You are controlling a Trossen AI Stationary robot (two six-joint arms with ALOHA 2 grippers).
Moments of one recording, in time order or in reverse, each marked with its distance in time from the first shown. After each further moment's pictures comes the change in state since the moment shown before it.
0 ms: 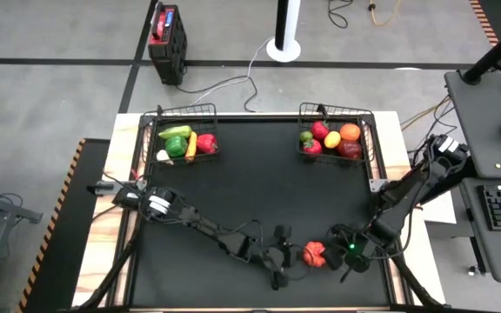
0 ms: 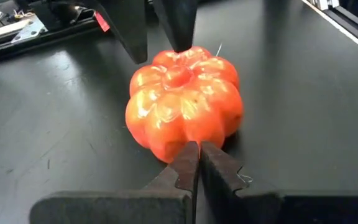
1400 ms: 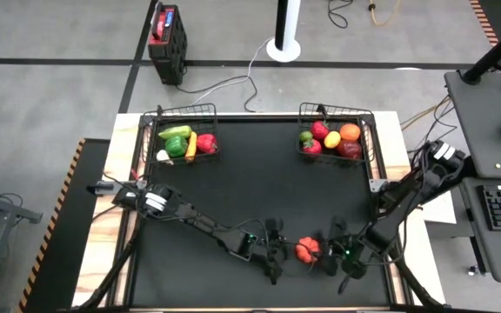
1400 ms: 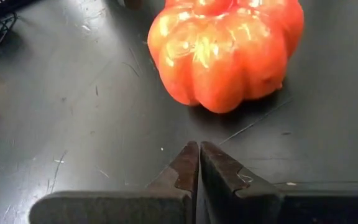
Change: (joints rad) left arm 0.011 -0.045 -0.001 -0.309 -0.116 -0.032; right arm 0.011 0.105 0.001 0.167 0.302 -0.498
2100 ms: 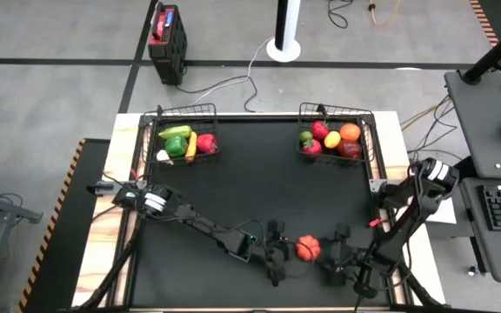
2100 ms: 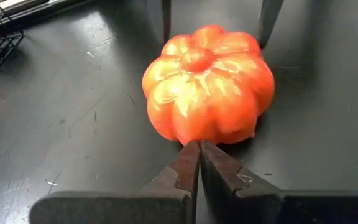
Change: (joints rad) left arm -0.011 -0.003 0.000 0.100 0.005 -0.033; right arm 0.203 0.197 0.005 0.002 0.265 -0.193
